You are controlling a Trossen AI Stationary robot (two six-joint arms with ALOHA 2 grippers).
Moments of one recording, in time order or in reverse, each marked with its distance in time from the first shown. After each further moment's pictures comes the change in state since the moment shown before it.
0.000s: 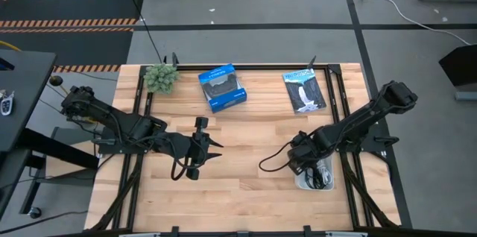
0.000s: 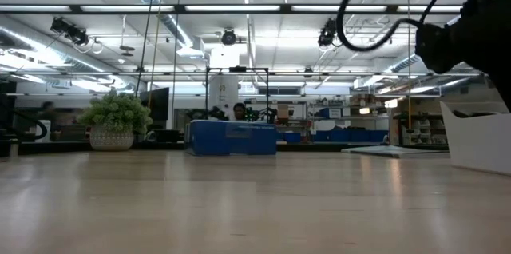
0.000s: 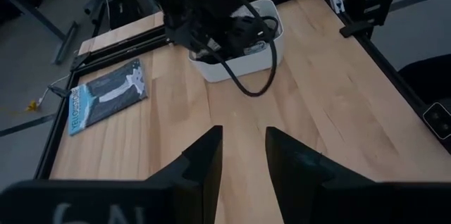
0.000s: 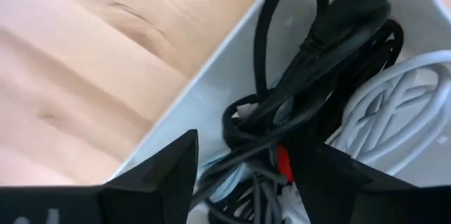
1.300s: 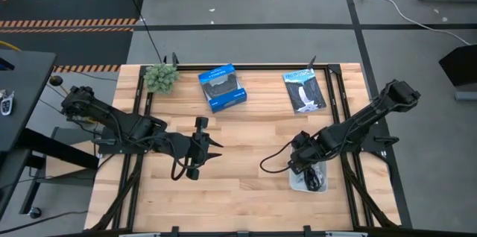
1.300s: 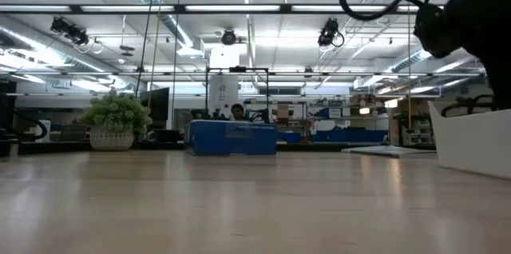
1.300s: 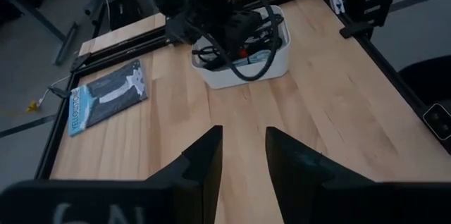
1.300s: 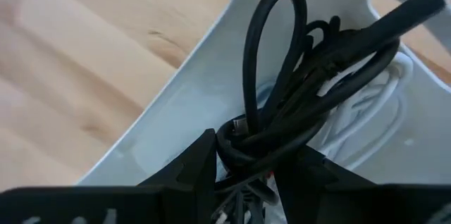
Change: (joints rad) left arm 0.000 0.000 0.000 0.004 0.000 0.002; right arm 0.044 -0.061 0.013 0.009 0.115 0.072
